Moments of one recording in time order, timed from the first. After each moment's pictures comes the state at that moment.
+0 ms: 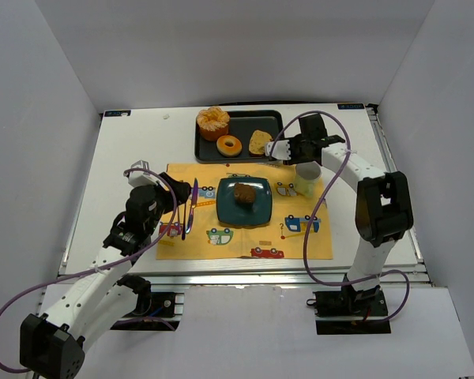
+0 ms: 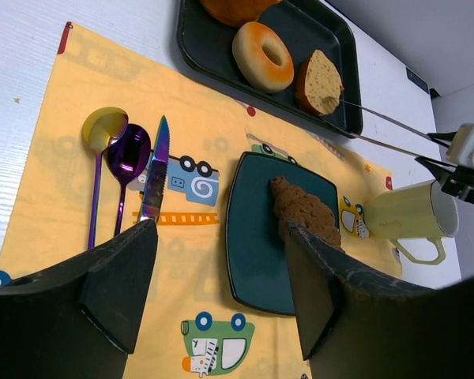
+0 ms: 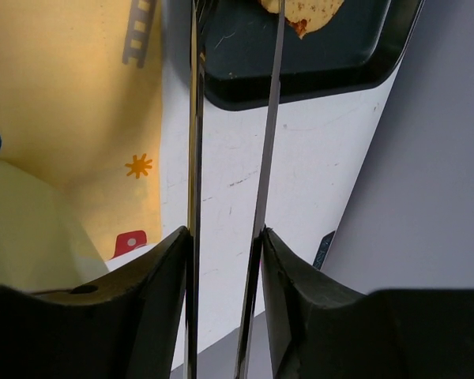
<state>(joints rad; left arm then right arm) -0.41 0.78 0.52 -0.05 -0.22 -0.70 0.33 1.83 1.39 -0.42 -0.12 -1.48</state>
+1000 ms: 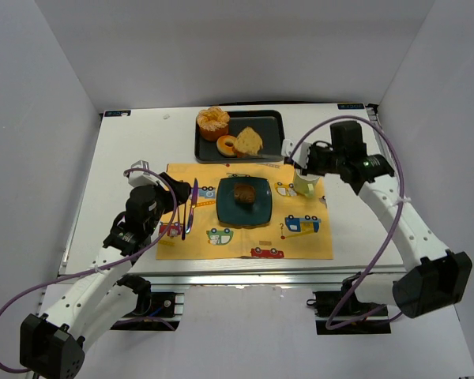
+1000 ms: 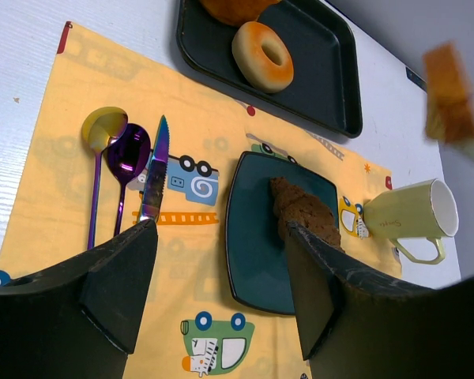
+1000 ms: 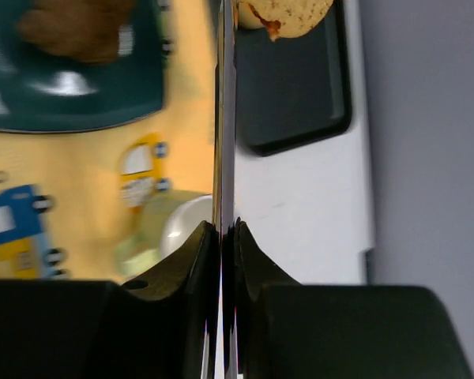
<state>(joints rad) -0.41 0.78 0.52 -0.05 -0.22 -0.70 0.34 1.29 1.26 -0.63 -0.43 -1.15</state>
